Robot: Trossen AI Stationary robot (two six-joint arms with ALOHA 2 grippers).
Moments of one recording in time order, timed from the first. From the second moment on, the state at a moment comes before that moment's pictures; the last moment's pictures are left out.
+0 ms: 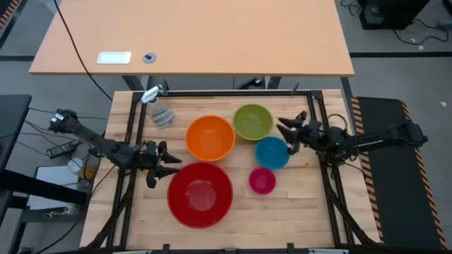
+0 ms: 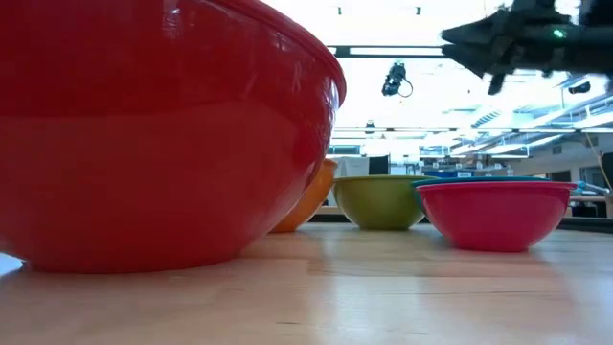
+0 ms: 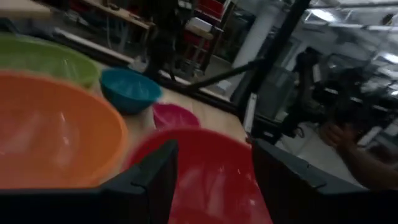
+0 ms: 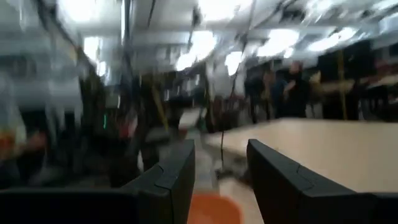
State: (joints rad) left arm -0.48 0.48 0.17 0.27 -0.39 -0.44; right arm 0.00 0.72 0.16 0.84 0.39 0.05
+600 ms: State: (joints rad) left arm -0.28 0.64 0.55 -0.28 -0.48 -0.38; right arm -0.08 1.42 1.07 -0.28 0.15 -0.07
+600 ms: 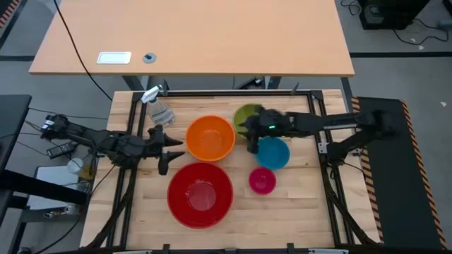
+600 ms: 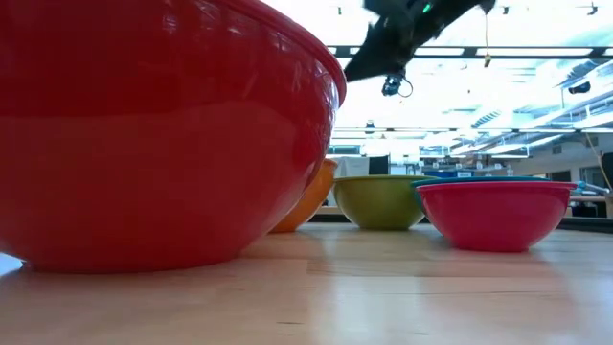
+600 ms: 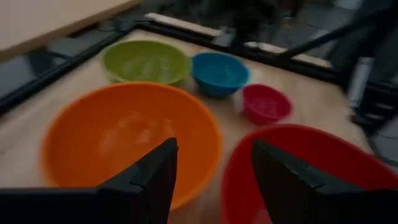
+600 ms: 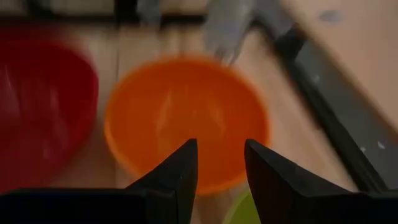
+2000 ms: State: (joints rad) left arm -0.22 0.69 0.55 -0.11 -0.62 -0.26; right arm 0.03 1.87 1.27 -0.32 0.52 -1.06
